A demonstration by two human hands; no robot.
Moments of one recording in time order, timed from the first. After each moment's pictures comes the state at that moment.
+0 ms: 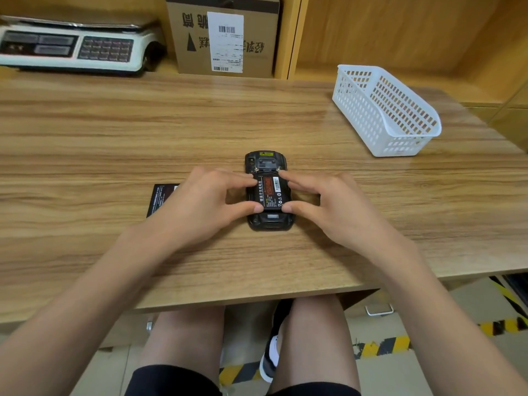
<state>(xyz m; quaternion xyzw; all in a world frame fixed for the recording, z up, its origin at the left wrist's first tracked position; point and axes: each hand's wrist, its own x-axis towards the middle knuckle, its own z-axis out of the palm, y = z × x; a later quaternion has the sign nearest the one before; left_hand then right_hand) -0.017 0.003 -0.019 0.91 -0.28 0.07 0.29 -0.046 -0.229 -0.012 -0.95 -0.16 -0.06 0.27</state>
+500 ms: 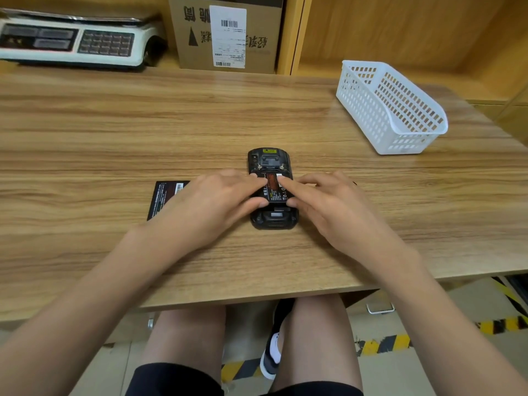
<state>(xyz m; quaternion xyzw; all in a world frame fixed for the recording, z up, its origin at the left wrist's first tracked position) -0.019 0.004 -0.025 0.89 -0.39 0.14 0.17 -0.047 -0.229 -0.032 -0.91 -0.29 -0.29 0.10</state>
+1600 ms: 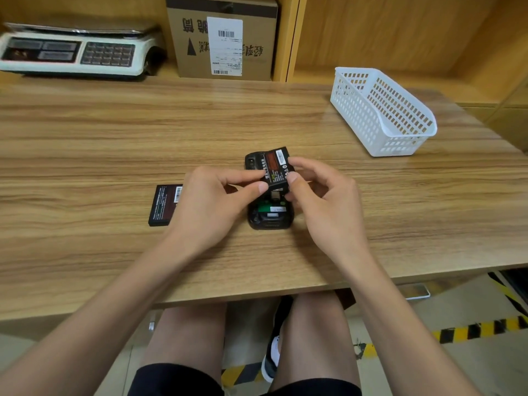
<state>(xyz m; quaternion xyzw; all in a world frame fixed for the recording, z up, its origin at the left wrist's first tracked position) -0.041 -0.015 -0.012 0.82 -0.13 0.08 0.54 -0.066 -0.191 -0.015 -0.81 0.01 -0.20 0.55</state>
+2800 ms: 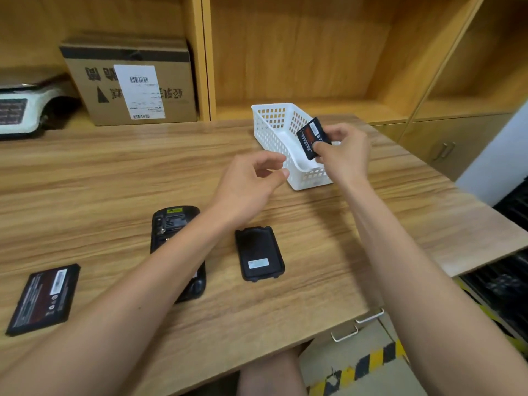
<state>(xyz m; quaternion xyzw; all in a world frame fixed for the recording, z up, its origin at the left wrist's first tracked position) 0.051 -0.196 0.018 0.78 -0.22 0.00 0.58 0.062 -0.390 0.028 -0.79 0.19 -0.33 0.48</state>
